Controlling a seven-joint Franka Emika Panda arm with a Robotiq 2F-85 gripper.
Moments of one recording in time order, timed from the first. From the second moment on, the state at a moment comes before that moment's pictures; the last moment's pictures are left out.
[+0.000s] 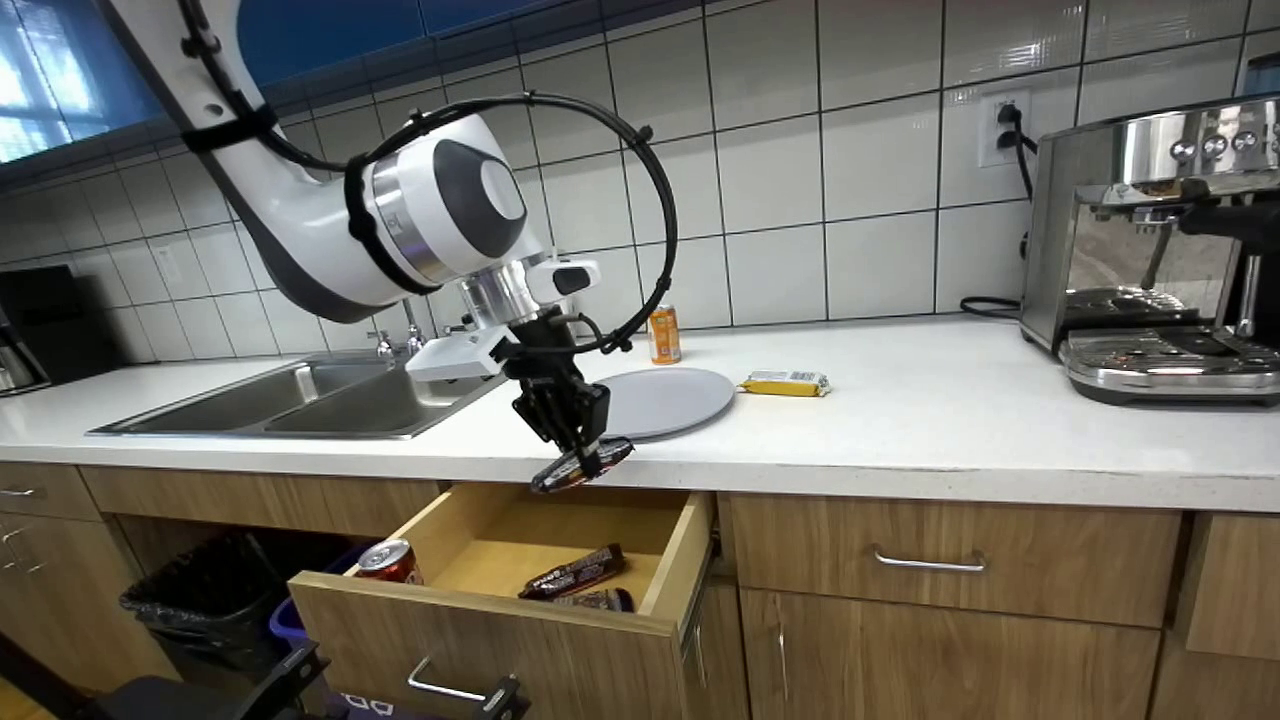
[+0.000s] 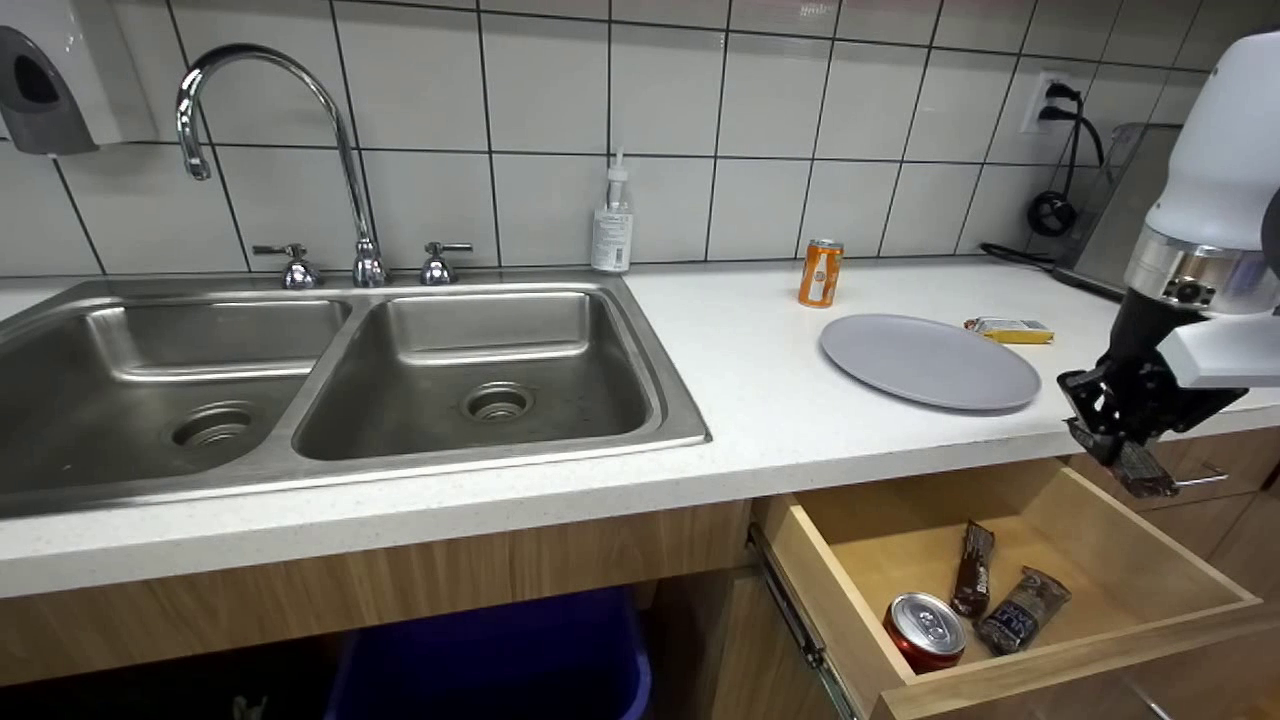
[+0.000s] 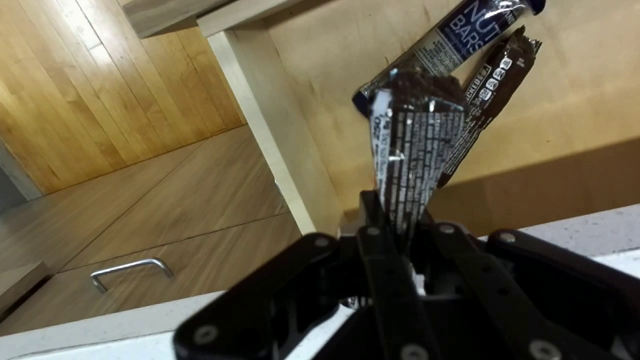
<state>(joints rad) -0.02 0.07 -0.18 -2.65 -0.51 2.79 0.56</state>
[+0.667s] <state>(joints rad) 0.04 0.18 -0.17 -2.63 -0.60 2.79 0.65</state>
